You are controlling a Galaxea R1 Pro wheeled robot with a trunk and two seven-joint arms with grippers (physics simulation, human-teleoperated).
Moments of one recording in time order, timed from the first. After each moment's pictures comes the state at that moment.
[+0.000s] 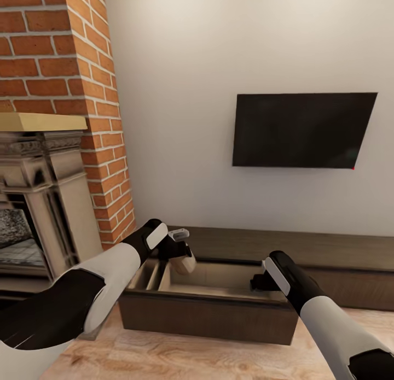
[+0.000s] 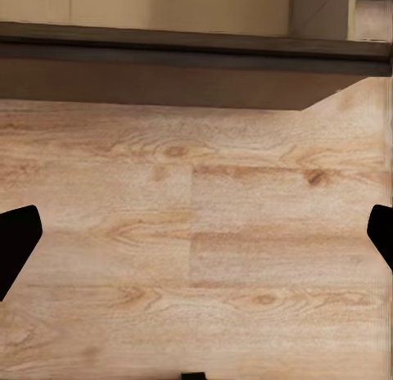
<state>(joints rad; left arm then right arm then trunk) -1.18 -0.17 -0.29 -0.20 0.66 0.87 0.17 -0.79 -0.10 0.26 -0.69 -0.47 1.05 -0.30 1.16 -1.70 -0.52</state>
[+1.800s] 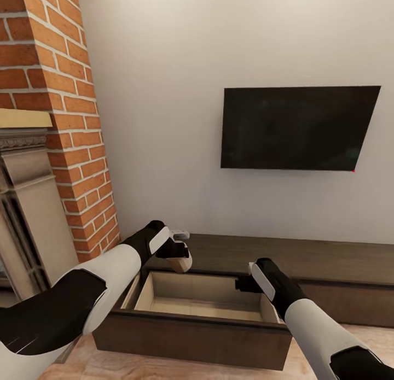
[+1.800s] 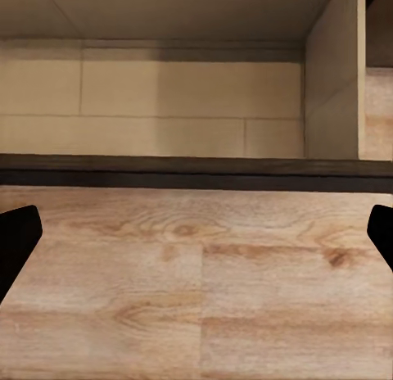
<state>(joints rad) -1.17 -0.17 -0.38 -0.20 0.56 0.83 0.11 -0.79 0.00 0.25 -0.58 -0.48 0.85 -0.29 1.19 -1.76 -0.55</state>
